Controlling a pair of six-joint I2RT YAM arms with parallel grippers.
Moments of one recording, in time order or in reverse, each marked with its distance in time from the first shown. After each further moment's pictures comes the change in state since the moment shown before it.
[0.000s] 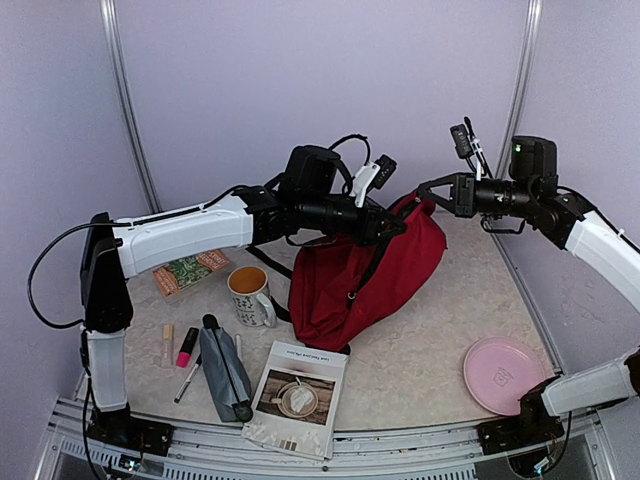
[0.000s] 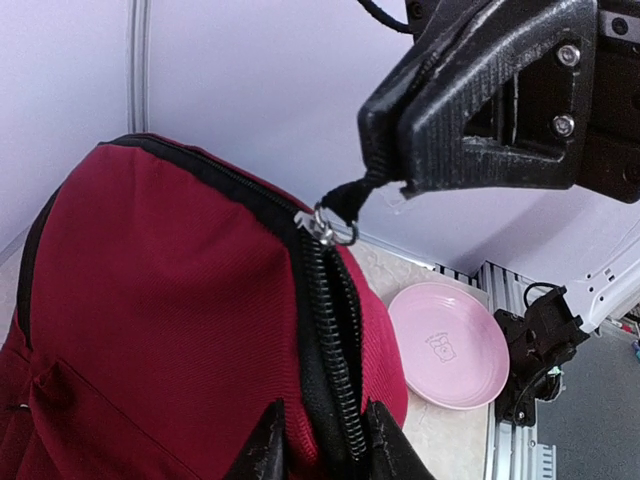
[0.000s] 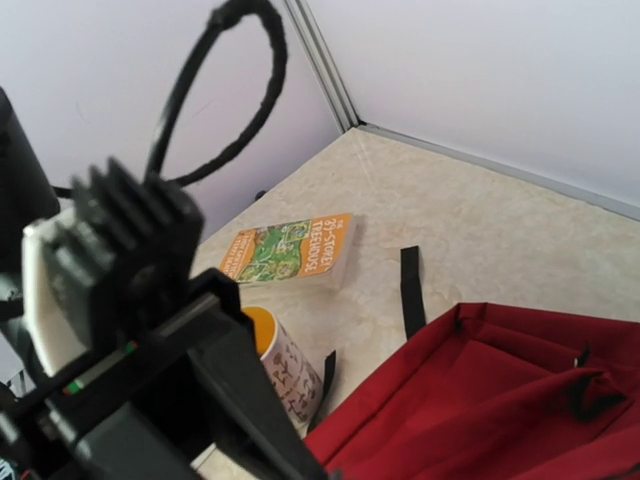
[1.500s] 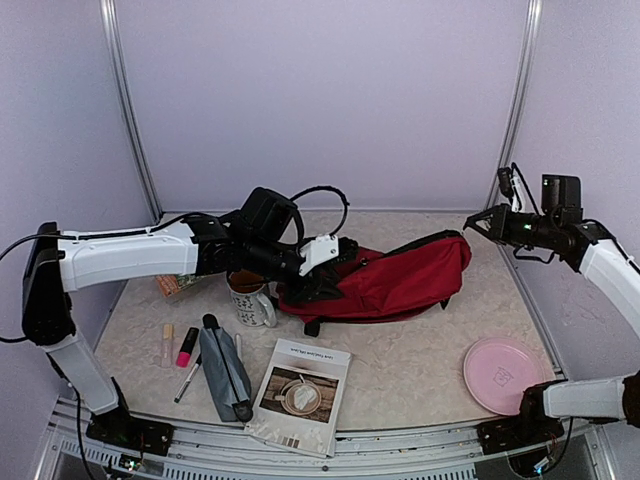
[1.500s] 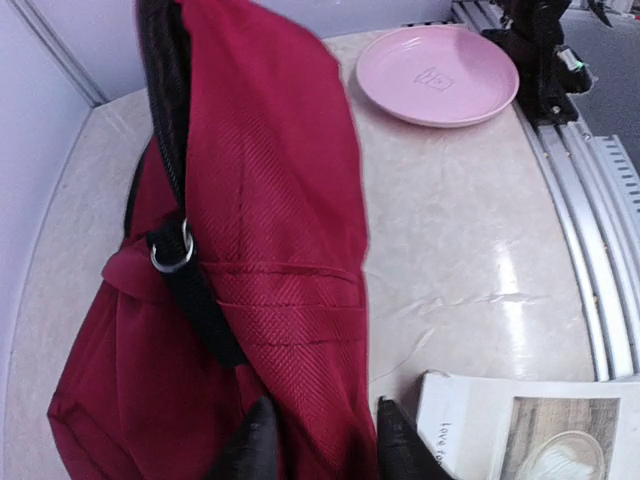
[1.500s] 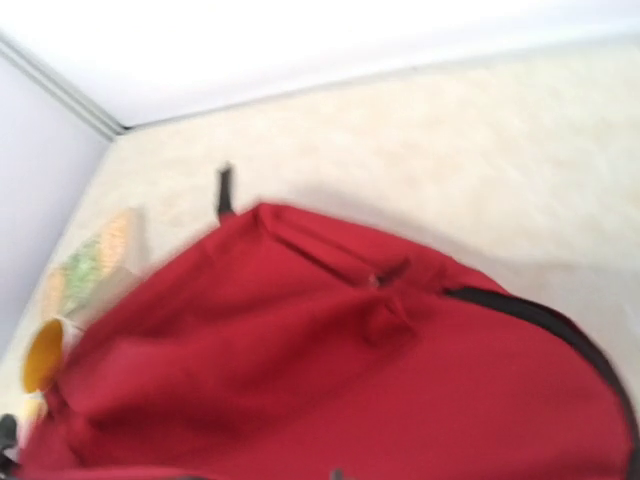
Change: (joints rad) left arm 0.033 -0.323 -0.516 -0.166 -0.019 0.682; right arm -0.314 -0.140 -0.243 -0.111 0.096 0.108
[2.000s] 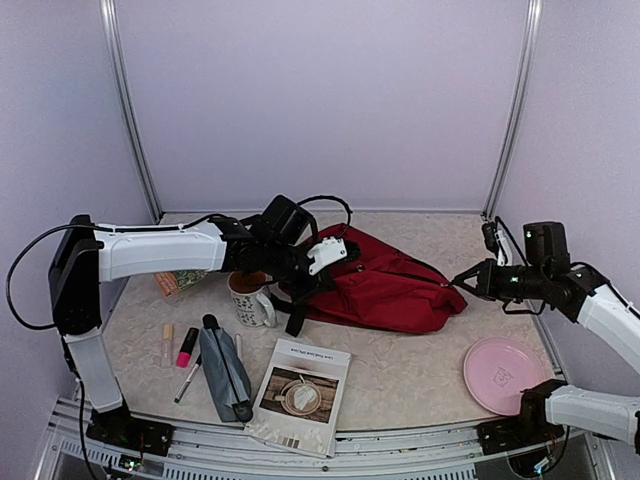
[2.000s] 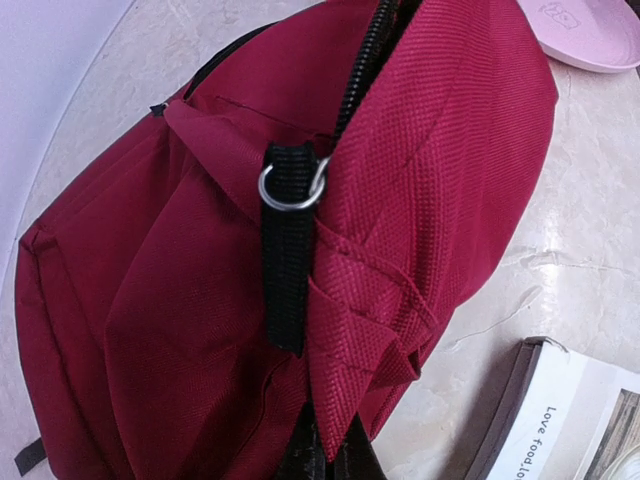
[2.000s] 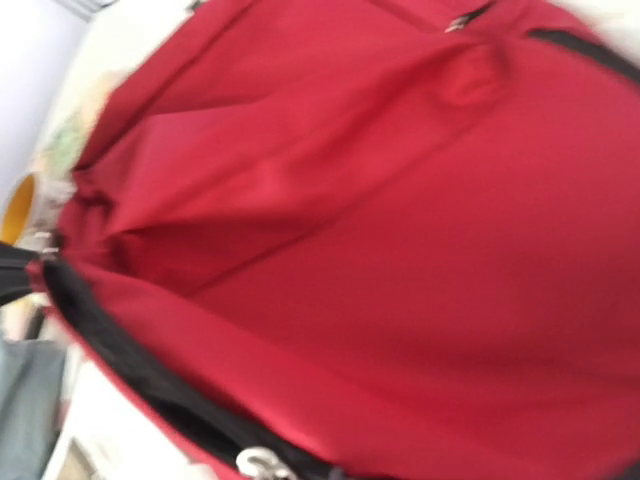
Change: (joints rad) left arm 0.021 0.155 0.090 -0.052 -0.209 -0.064; right arm 0.219 -0.206 -0.280 -0.064 0.159 0.130
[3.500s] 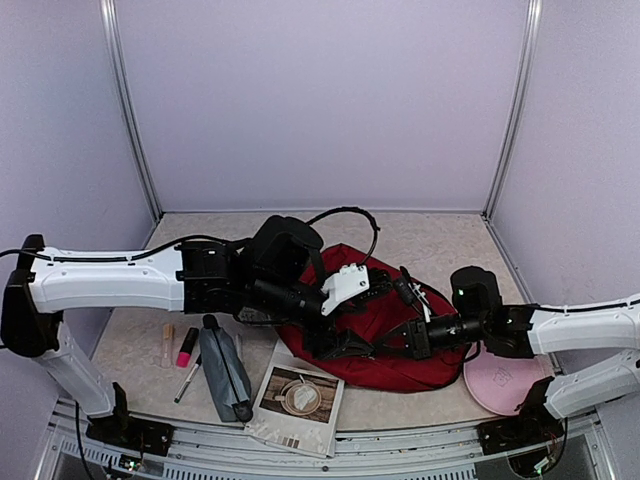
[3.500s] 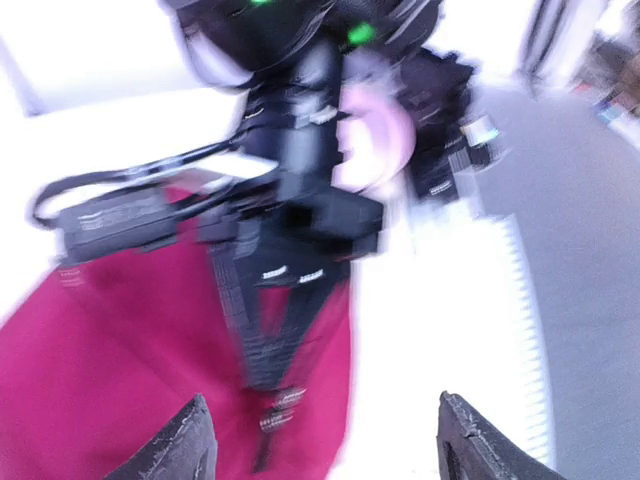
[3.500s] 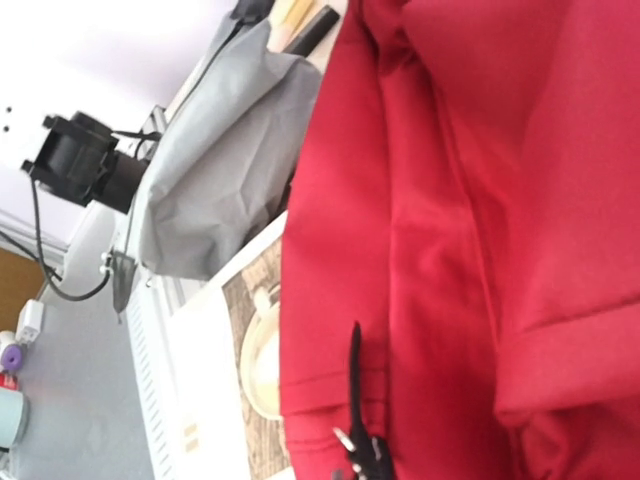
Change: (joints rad) left arm -0.319 -0.244 -0.129 0.074 0.122 -0.299; right arm 0.541 0.301 -0.241 0.686 -0.192 0.101
